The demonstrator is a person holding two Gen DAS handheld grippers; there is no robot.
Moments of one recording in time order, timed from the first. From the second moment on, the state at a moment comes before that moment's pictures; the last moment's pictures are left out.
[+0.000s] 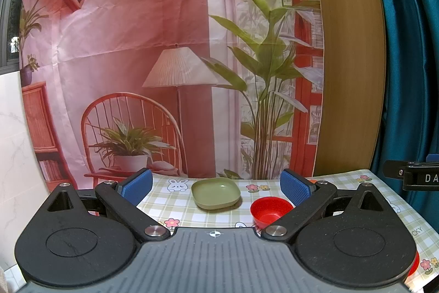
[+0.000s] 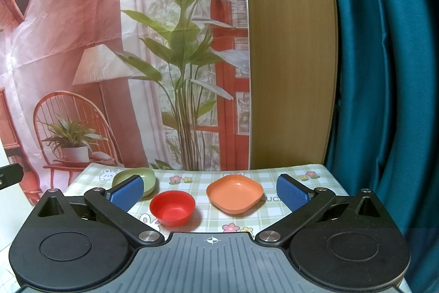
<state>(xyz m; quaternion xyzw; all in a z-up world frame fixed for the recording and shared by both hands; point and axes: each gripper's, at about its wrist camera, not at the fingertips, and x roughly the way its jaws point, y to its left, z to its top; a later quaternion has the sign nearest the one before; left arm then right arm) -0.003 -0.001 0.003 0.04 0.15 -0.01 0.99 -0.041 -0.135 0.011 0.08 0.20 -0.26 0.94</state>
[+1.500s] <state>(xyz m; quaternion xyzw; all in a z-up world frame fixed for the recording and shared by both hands) -0.005 -0.004 0.001 0.03 0.15 -0.01 0.99 -0.042 -0.135 0.011 0.08 0.20 -0.26 0.94</state>
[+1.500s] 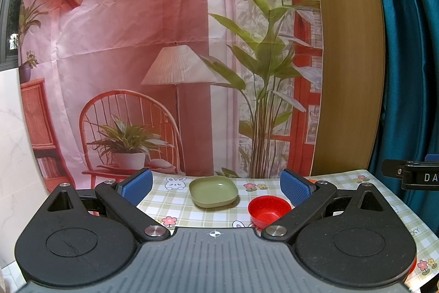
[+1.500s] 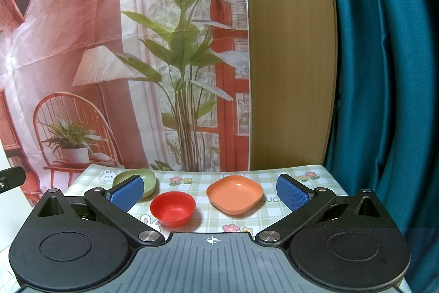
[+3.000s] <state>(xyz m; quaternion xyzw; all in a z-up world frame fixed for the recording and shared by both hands) 0.067 0.146 -0.058 0.04 0.25 0.12 0.96 0.126 -0.047 -0.037 0.06 0.25 -0.05 0.97</state>
